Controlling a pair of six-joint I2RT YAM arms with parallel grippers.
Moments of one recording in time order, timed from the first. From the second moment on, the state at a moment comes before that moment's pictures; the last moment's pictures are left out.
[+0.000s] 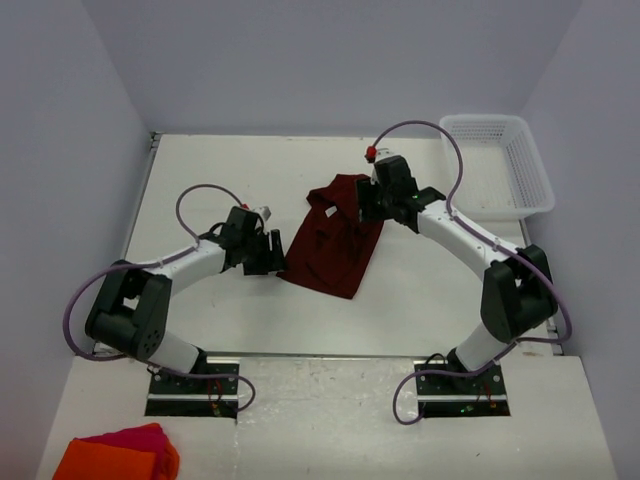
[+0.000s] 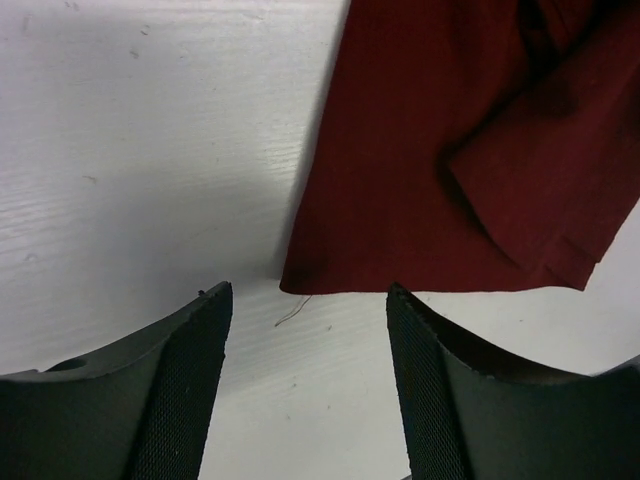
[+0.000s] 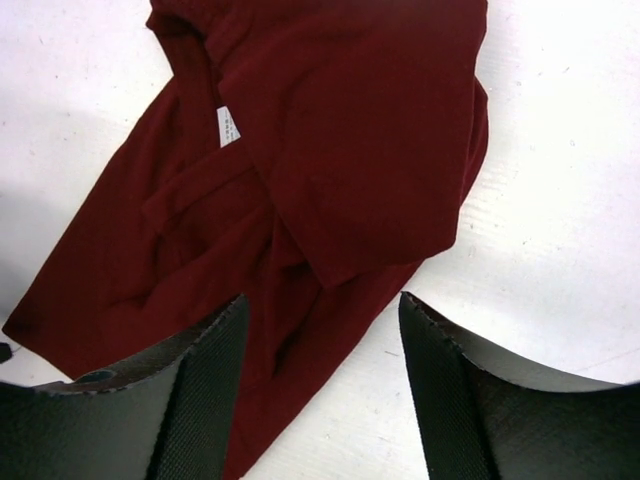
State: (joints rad) left arm -0.38 1.48 0.76 -0.28 0.23 -0.50; right arm 0.48 1.63 1.25 -0.40 0.07 0.24
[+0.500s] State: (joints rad) left arm -0.45 1.64 0.82 -0.15 0.27 -0.53; right arm 0.46 1.57 1.19 -0.36 0.06 0.24
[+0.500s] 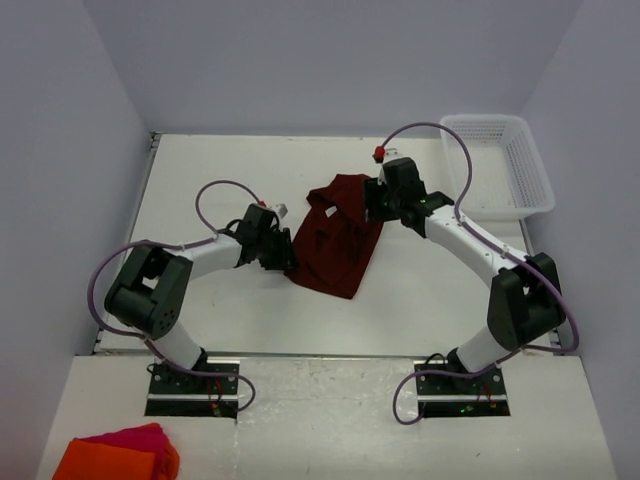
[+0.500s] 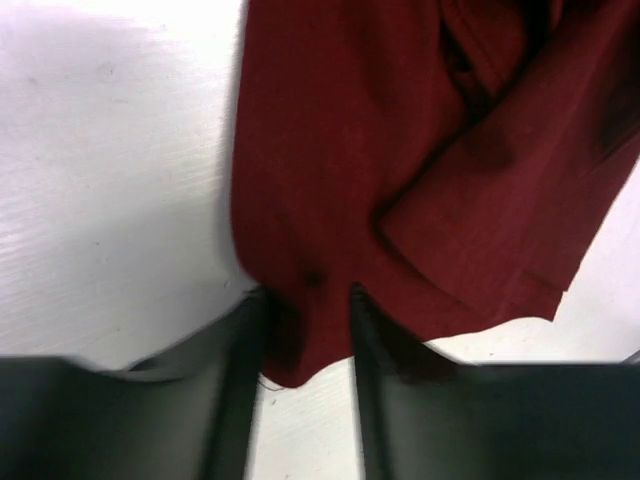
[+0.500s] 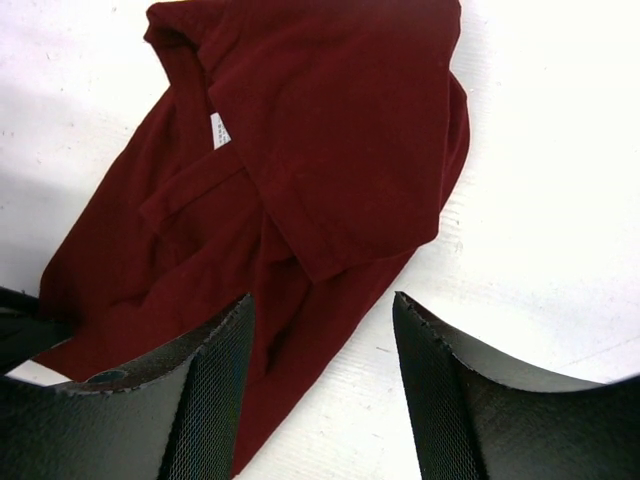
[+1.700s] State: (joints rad) left arm -0.47 1.45 0.80 -0.35 0.21 -0.51; right arm 0.52 1.82 1.23 -0.37 -0.10 0.30
